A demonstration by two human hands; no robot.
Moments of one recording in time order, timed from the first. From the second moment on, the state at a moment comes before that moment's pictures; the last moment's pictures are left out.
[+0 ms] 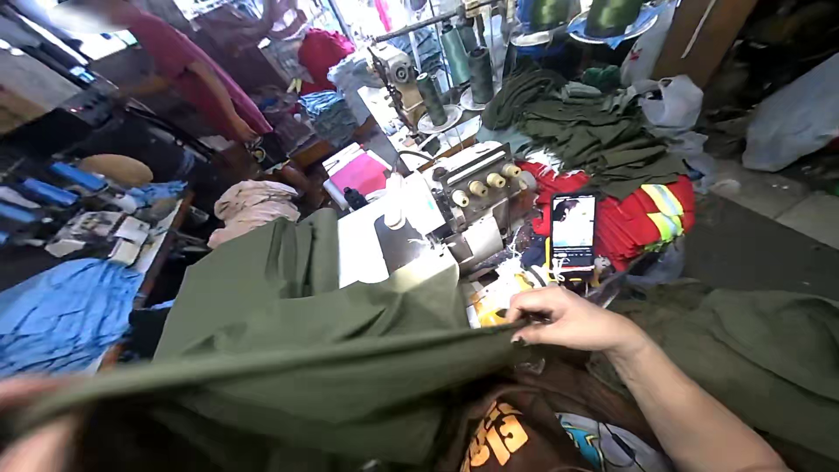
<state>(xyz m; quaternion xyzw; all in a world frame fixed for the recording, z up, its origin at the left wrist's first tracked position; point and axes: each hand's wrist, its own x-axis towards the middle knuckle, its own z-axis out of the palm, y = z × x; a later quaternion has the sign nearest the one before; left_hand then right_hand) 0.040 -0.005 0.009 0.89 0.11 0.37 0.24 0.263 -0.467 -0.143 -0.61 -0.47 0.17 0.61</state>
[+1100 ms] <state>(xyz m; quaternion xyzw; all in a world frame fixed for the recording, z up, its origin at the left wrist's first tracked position) 0.070 -0.183 -0.024 0.81 -0.36 0.11 0.45 0.278 -0.437 -0.254 -0.76 -0.42 0.22 0.44</state>
